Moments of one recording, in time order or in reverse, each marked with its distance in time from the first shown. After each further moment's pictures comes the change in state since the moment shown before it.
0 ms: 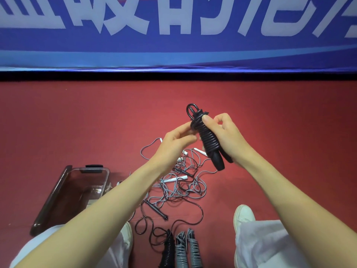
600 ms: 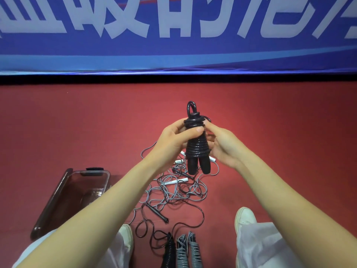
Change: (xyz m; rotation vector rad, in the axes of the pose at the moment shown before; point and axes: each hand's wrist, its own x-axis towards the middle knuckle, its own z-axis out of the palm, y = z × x) left_hand 0.003 0.017 0.000 -0.128 -0.022 0.006; right_hand 0.011 0.005 0.011 0.393 -0.062 0.320
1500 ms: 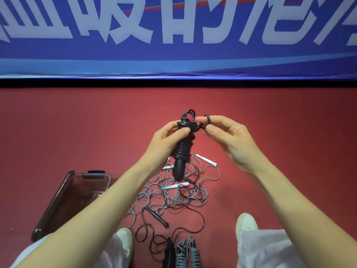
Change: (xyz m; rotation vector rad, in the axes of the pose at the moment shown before) left_hand -0.005 0.007 -0.015 0.076 0.137 0.048; right_hand -0.023 -0.016 -0.012 -0.131 -0.195 -0.538
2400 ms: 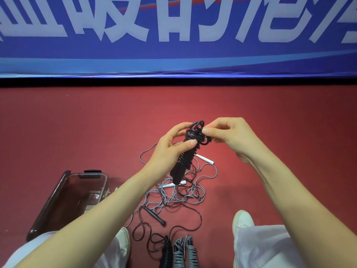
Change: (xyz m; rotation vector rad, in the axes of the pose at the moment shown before) left_hand -0.013 -0.009 0.016 0.181 -0.061 0.011; right_hand 0.008 -0.011 -0.014 -0.377 0.172 0.245
